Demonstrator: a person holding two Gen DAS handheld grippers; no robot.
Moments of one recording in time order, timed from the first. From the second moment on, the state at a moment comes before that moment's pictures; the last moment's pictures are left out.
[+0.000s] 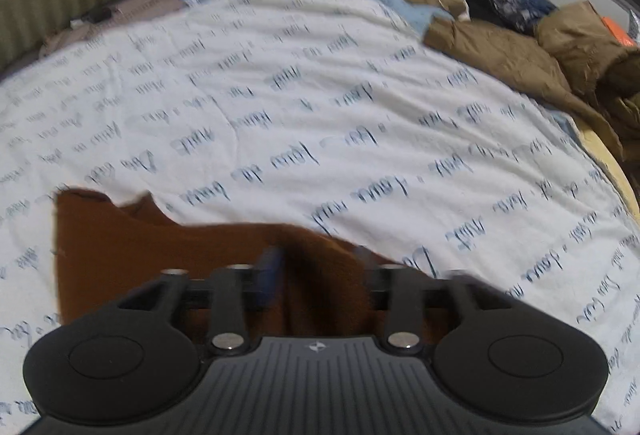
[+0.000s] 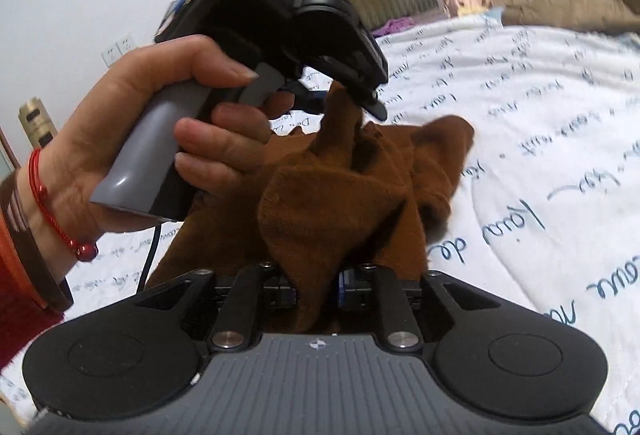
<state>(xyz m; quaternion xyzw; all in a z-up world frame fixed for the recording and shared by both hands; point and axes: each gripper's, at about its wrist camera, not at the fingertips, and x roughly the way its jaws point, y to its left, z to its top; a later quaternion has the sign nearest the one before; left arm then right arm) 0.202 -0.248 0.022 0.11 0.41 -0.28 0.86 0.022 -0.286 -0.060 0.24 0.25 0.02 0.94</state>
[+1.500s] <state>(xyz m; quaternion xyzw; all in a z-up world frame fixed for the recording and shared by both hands) 0.057 -0.055 0.005 0.11 0.33 -0.15 0.92 0.019 -0.344 -0.057 0.34 0.30 0.11 0.89</state>
